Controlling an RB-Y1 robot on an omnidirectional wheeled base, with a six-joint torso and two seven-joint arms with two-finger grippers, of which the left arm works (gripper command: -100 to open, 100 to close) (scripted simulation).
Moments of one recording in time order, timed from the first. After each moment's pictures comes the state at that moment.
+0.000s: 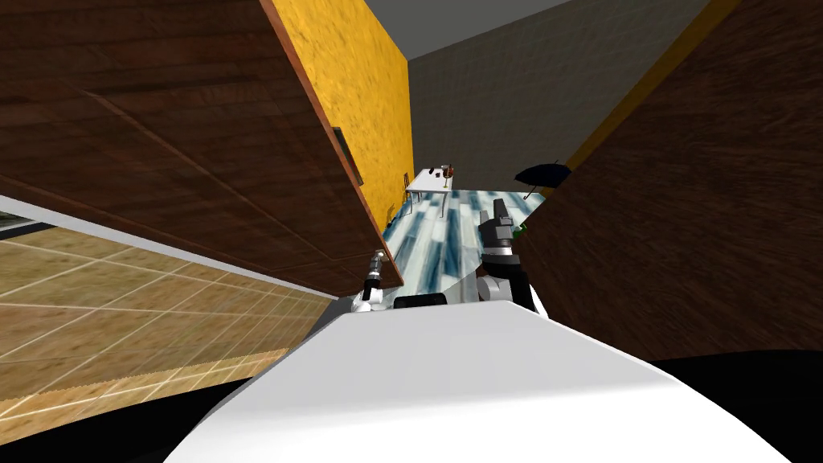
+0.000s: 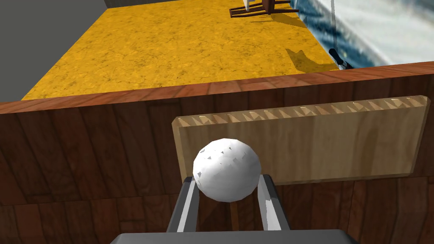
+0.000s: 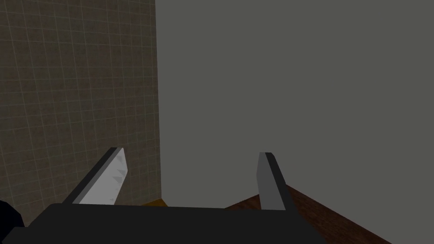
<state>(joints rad) -0.11 0.09 0.09 -0.67 -0.03 -0.78 0.07</state>
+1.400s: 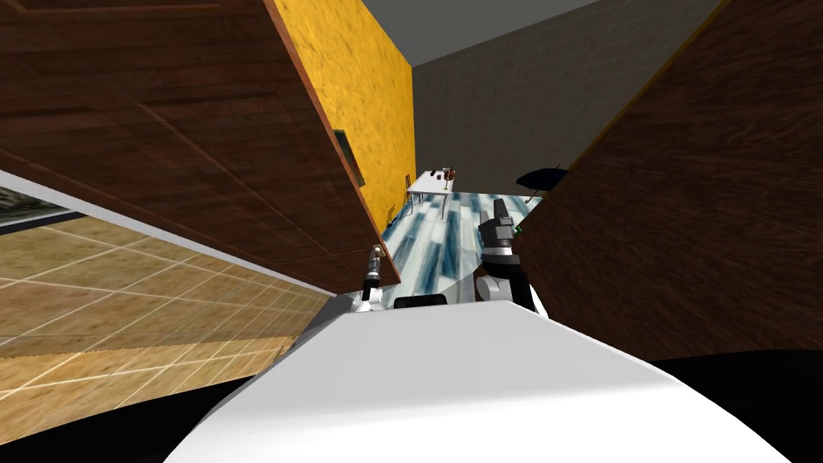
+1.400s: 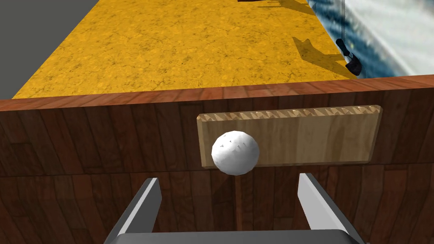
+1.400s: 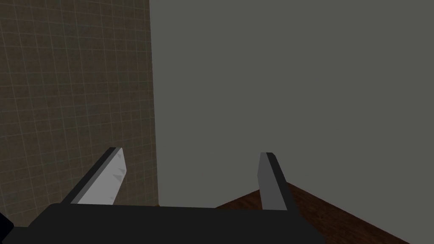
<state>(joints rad) -0.13 0.08 0.12 -0.64 -0.01 -0.81 0.07</state>
